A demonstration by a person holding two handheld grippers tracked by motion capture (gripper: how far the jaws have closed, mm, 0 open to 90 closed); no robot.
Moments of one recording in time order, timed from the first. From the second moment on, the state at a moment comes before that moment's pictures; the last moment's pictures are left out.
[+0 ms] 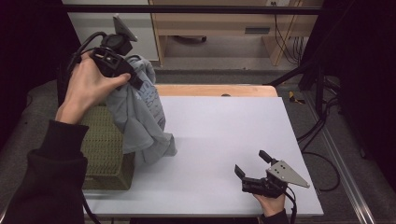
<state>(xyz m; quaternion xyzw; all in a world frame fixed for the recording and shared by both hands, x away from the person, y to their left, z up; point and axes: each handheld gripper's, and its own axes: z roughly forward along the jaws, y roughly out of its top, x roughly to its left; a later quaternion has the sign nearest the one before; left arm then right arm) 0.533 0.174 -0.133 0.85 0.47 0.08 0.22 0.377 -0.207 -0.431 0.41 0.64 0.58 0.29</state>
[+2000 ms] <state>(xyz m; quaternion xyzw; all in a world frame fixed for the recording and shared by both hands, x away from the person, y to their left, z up) 0.525 0.026 -0.309 0.93 0.29 -0.02 0.24 0.376 -0.210 -0.431 0.40 0.65 0.58 0.29</state>
